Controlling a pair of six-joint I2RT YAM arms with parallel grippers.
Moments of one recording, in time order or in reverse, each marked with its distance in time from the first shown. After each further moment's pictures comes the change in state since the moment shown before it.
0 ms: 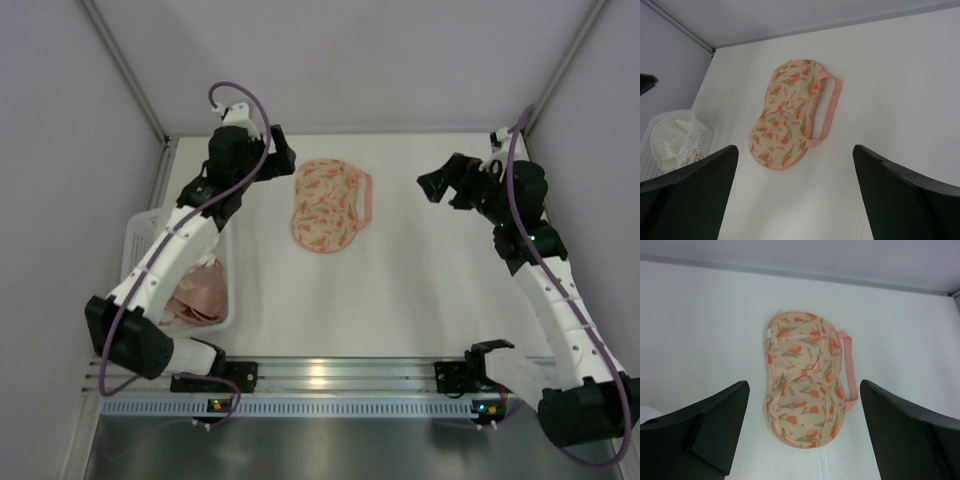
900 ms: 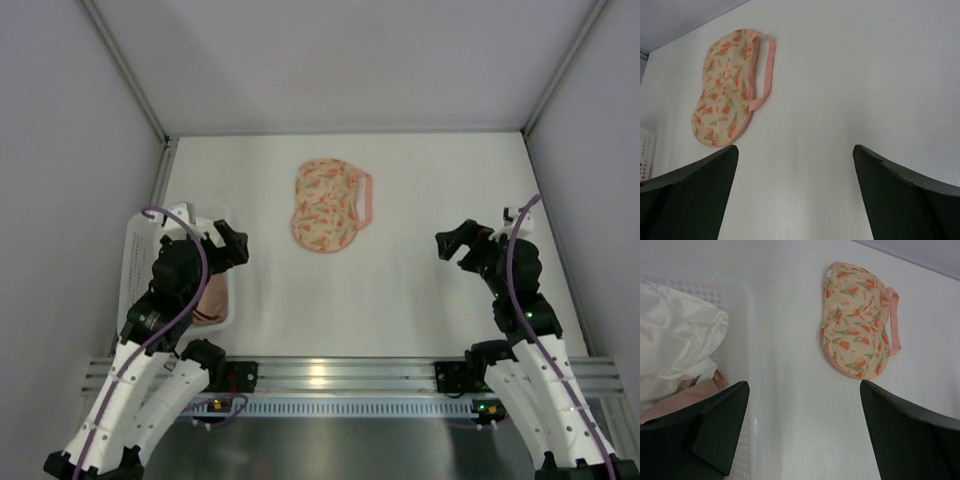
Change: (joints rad) left arm 0.001 -0.923 -0.593 -0.258 -0.181 -0.059; right arm 0.000 -0.539 -0.512 -0.084 0.253 0.065
